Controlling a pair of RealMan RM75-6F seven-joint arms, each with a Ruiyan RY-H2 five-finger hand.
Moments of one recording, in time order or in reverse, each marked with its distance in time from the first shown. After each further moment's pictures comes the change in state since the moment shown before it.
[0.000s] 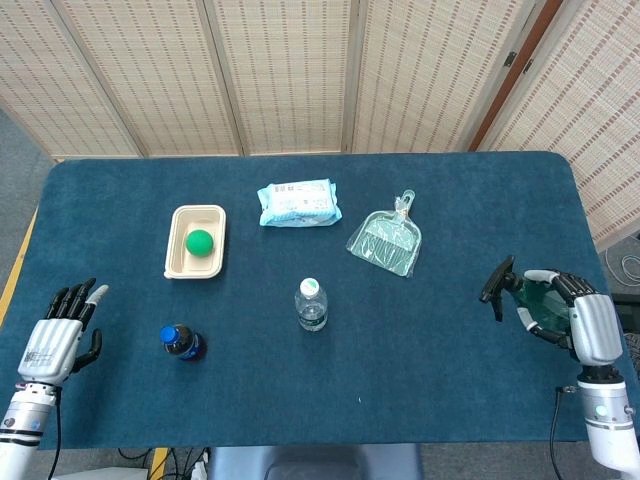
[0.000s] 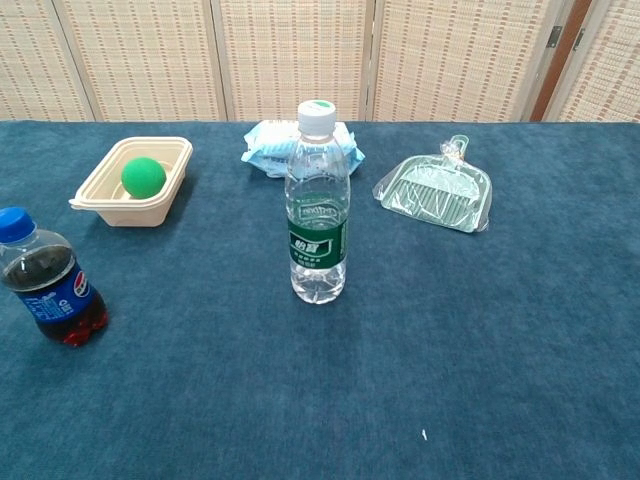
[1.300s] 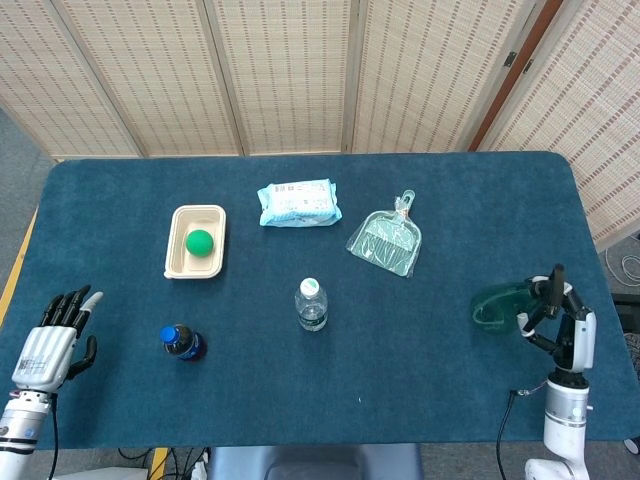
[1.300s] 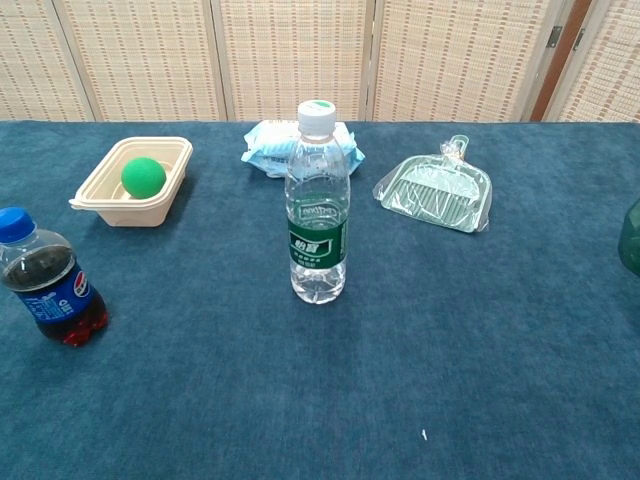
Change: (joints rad) left arm 0.021 -0.010 0.027 0.046 0.014 0.025 -0.043; right arm 0.010 -0.450 0.126 0.576 0.017 0.122 0.869
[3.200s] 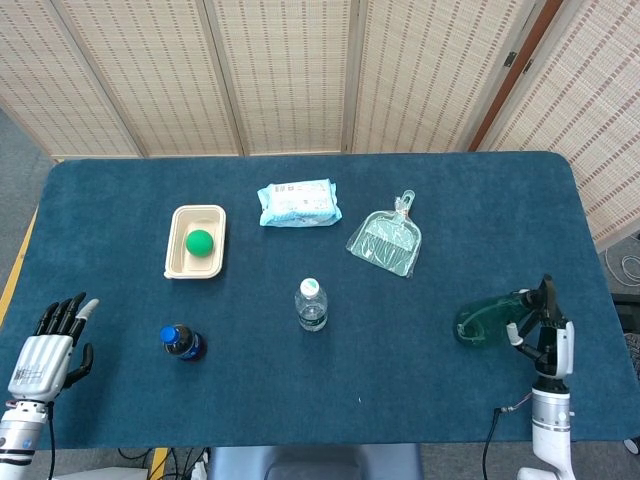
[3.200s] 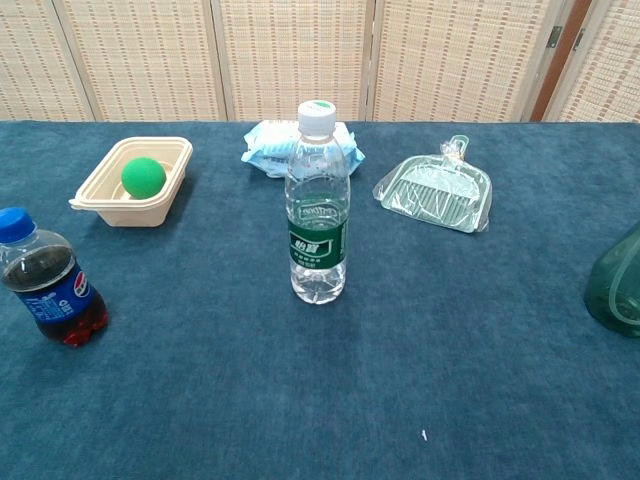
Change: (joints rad) left arm 0.035 -0.003 0.014 -0.019 0.004 0.034 0.030; right arm -0.013 -0.218 -0.061 0.397 0.020 -0.141 0.340
